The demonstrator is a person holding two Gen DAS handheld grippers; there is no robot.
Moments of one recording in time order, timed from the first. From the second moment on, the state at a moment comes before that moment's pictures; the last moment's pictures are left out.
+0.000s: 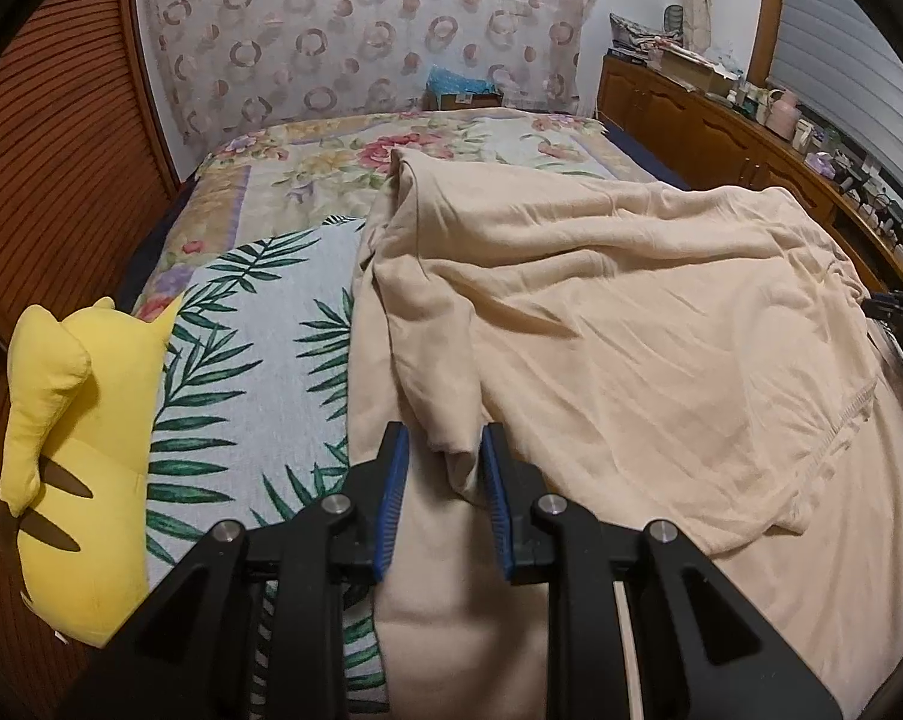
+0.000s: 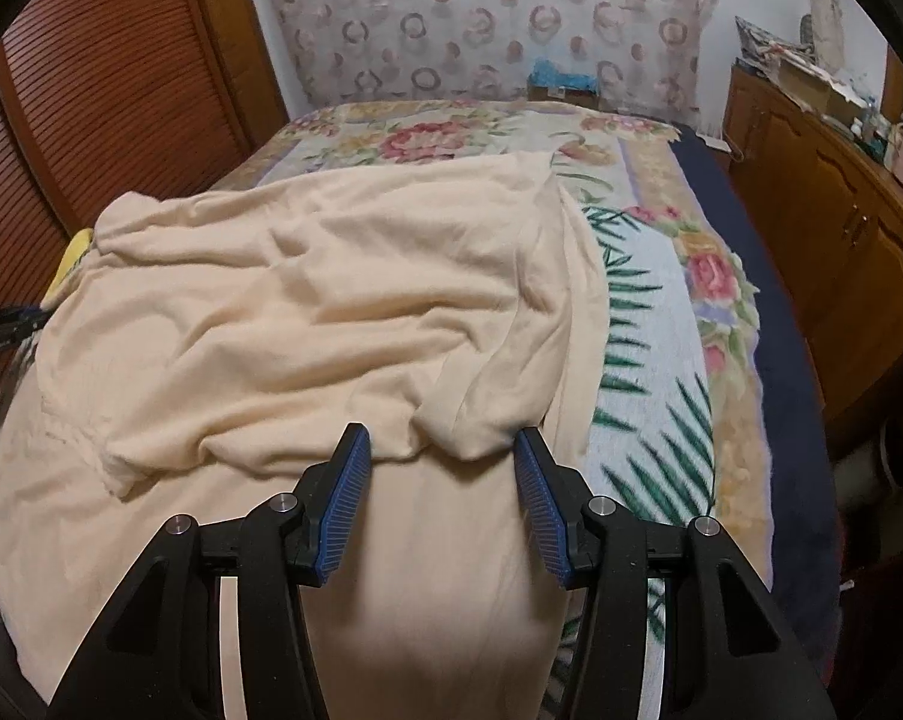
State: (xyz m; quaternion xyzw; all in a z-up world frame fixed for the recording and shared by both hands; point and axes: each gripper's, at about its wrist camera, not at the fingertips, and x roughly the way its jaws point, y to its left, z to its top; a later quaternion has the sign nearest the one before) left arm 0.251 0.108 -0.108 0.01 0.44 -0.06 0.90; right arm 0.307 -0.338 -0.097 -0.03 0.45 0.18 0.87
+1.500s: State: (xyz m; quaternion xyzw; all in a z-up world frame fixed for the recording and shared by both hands) left arm 0.143 0.122 -0.024 -0.04 0.31 -0.09 0.95; right arm 0.199 -0.343 0.029 -0.03 0.30 0.21 0.93
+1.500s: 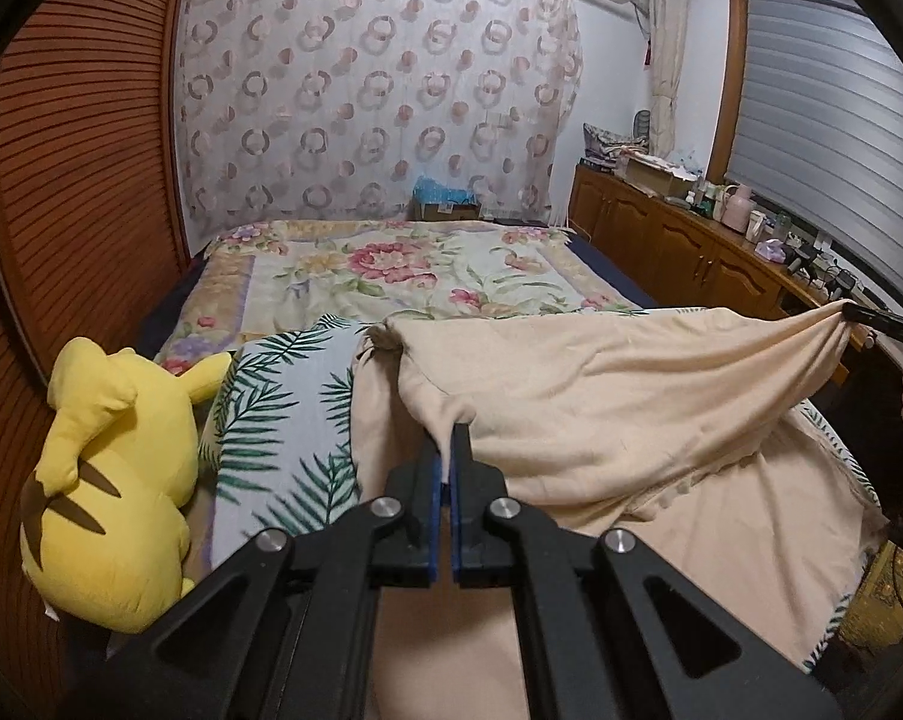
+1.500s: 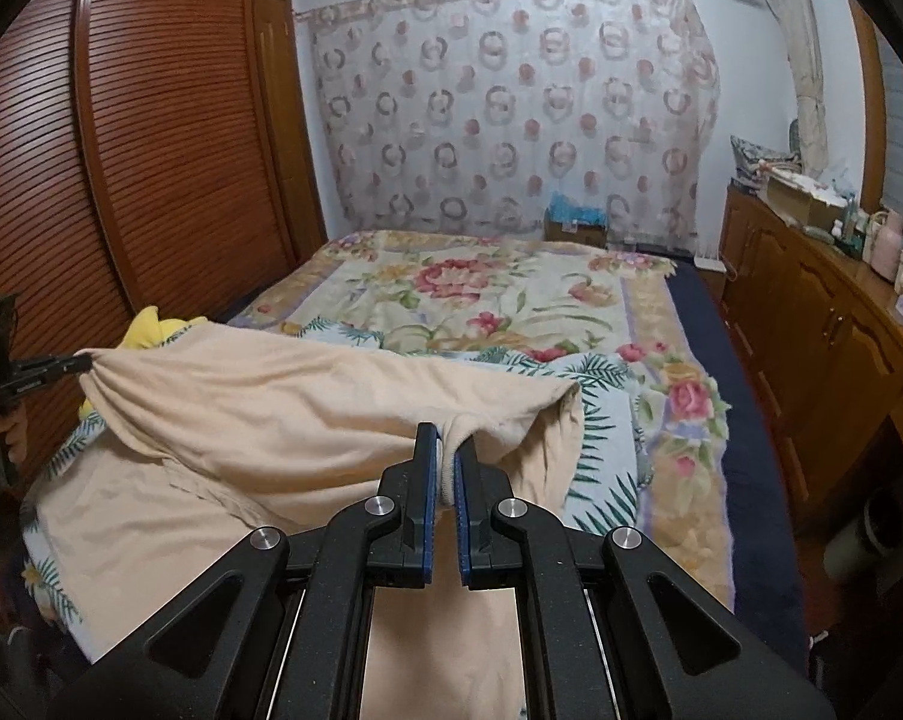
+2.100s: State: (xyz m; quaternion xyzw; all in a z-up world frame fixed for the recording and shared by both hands) left arm 0.049 0.142 -0.017 -0.06 0.30 -0.08 0.95; right arm 0.100 -0.360 0.050 -0.04 0.31 0.20 0.93
